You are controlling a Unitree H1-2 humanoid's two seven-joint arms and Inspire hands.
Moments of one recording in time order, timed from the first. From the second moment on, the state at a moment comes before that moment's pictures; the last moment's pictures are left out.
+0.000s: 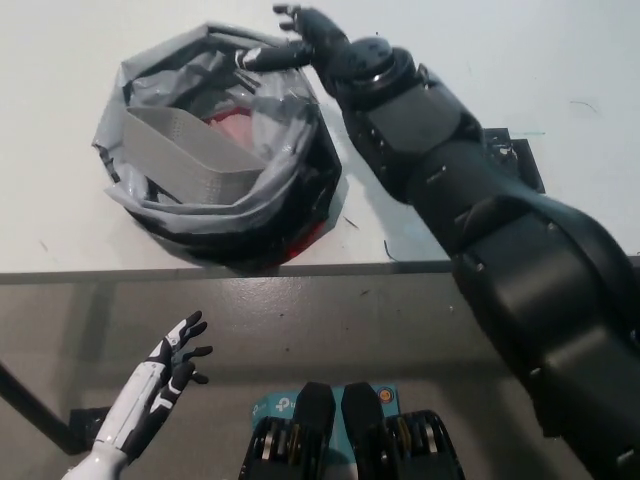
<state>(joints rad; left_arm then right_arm) 0.01 0.26 -0.05 0.00 0.12 -0.22 -0.16 -1.51 0.09 0.15 1.41 0.06 0.22 -0.02</state>
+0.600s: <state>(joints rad) 0.00 0.26 -0.05 0.01 0.12 -0.22 -0.16 -1.50 0.01 0.22 1.12 -0.06 0.23 0.00</state>
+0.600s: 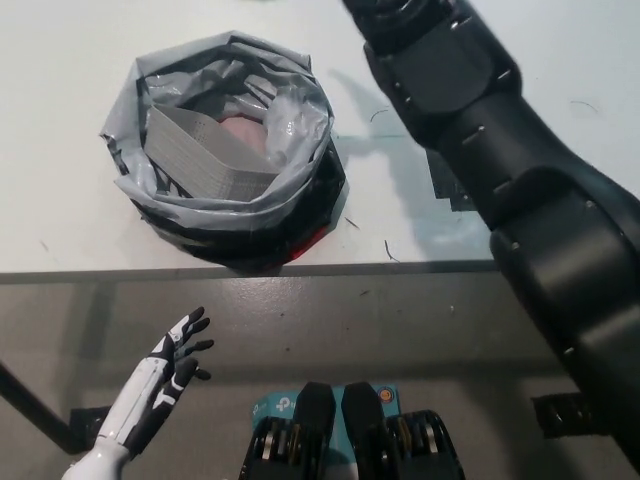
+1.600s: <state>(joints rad) -0.10 0.26 -0.05 0.04 0.12 -0.21 -0.16 -0.52 -0.30 0.07 0.33 -0.06 0.28 0.04</state>
